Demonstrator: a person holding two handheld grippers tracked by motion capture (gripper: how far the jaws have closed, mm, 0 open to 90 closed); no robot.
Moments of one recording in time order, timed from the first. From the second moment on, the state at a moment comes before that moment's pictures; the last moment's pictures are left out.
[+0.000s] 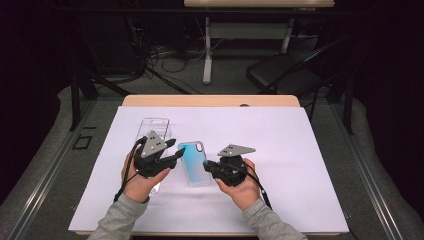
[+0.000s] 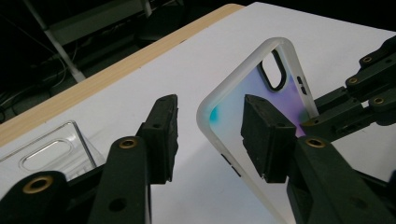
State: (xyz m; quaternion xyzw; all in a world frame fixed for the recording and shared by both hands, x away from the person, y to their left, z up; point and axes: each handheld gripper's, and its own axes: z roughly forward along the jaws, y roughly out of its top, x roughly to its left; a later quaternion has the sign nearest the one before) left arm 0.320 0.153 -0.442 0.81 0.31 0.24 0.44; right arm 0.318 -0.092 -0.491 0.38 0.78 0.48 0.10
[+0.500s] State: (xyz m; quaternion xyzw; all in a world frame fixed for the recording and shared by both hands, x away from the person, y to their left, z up) left arm 0.319 0.152 -0.443 0.81 0.34 0.22 0.43; right arm 0.314 -0.088 -0.491 0.38 0.78 0.48 0.11
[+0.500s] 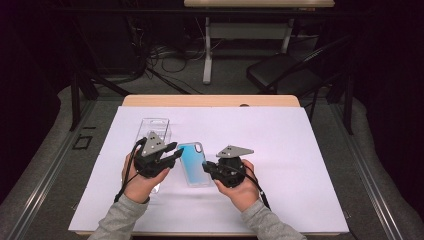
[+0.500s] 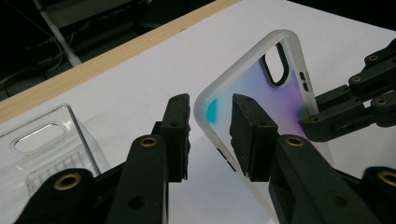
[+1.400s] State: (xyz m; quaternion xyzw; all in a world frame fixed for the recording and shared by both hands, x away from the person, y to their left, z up) left arm 0.317 0.154 -0.442 0.80 0.37 0.21 0.42; right arm 0.311 -0.084 -0.491 0.38 0.79 0.48 0.12
